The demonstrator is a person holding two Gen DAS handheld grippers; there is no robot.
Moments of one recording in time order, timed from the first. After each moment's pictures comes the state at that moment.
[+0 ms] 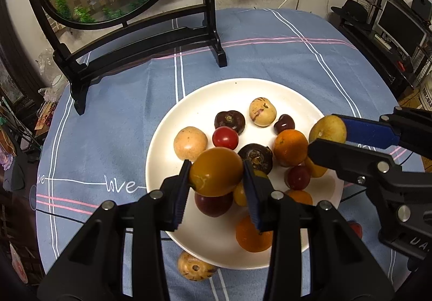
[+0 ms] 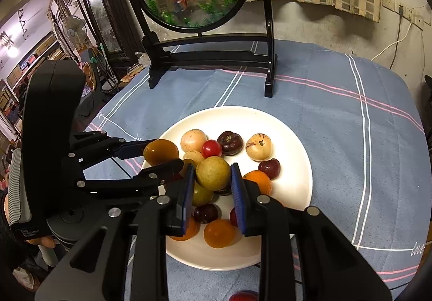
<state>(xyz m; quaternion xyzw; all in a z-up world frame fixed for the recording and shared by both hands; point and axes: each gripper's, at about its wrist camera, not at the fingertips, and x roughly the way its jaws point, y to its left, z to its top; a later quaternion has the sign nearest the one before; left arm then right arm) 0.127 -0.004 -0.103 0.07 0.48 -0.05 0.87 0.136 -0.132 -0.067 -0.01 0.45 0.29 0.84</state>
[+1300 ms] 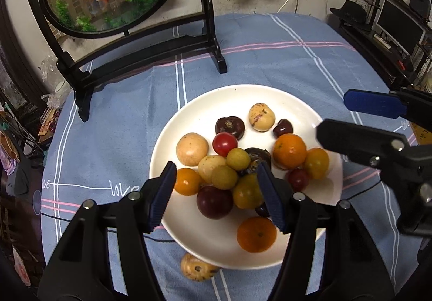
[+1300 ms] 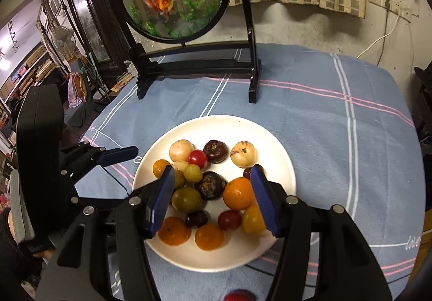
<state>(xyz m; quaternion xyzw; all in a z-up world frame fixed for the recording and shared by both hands) 0.118 -0.008 -0.088 0.08 0.46 -0.05 0.88 0.138 -0.149 -0.052 0.01 0.45 0.25 0.86</state>
